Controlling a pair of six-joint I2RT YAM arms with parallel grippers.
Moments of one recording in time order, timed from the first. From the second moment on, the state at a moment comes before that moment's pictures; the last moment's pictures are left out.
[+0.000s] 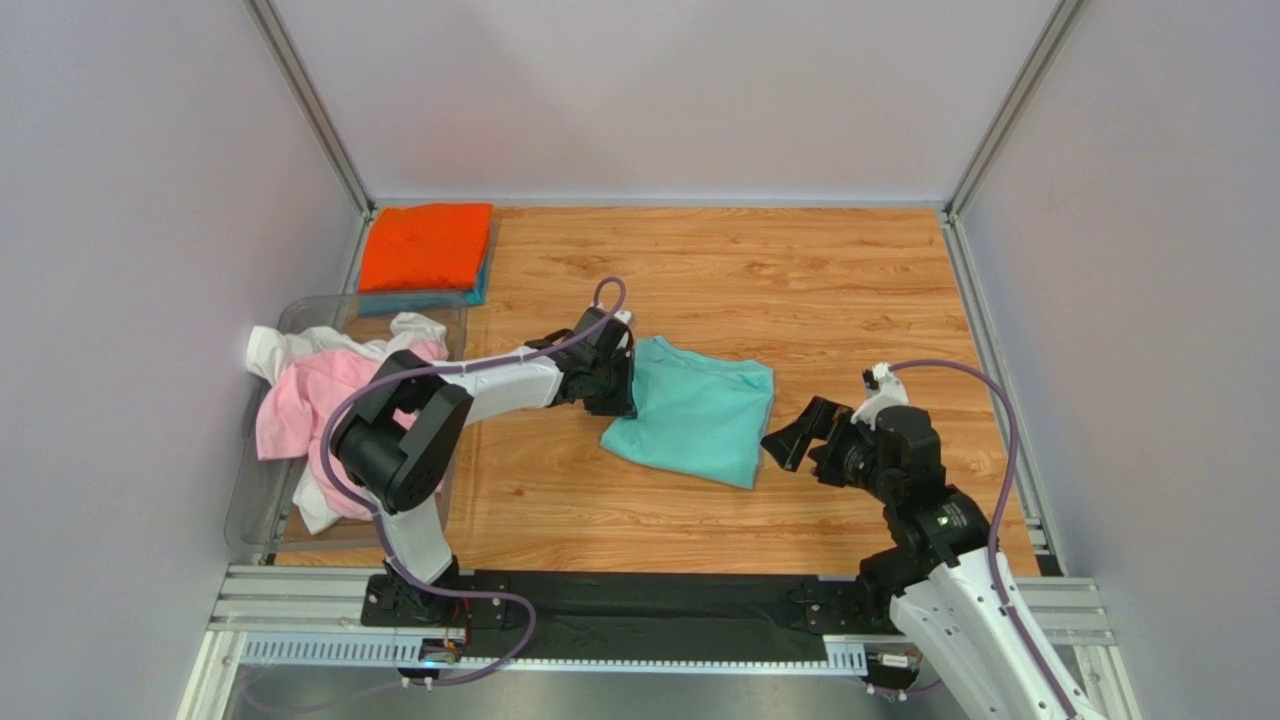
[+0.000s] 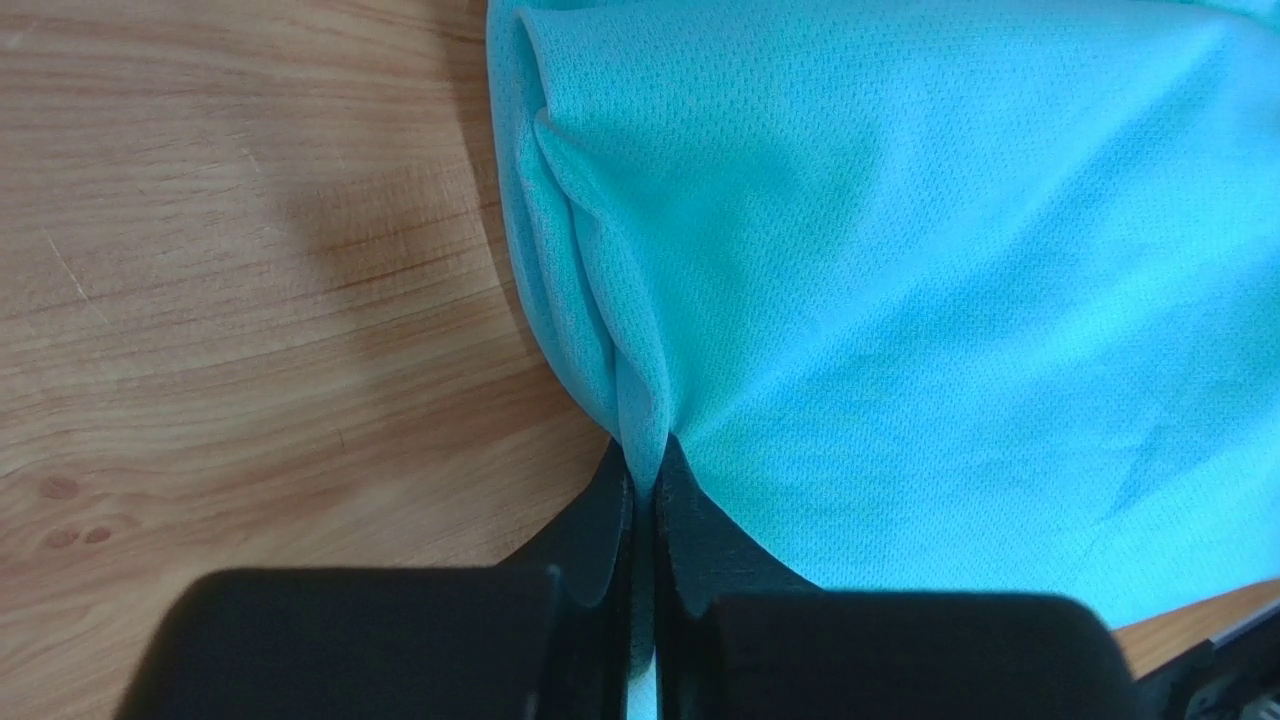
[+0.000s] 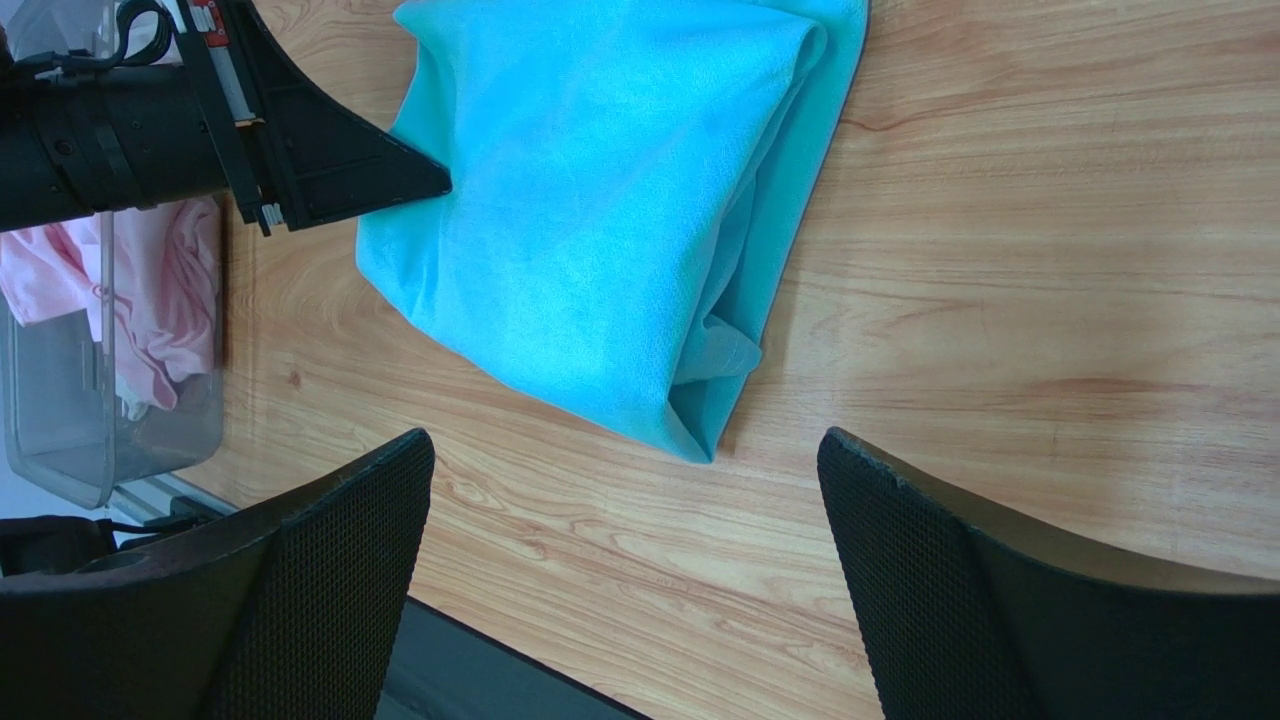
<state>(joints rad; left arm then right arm) -0.64 1.78 1.01 -0.21 0.12 -0.54 0.31 0.47 0.41 -0.49 -0.21 0.64</state>
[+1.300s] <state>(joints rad) -0.30 2.13 1.91 -0.52 -0.48 0.16 0.31 0.53 0.36 -0.39 -0.05 0.56</state>
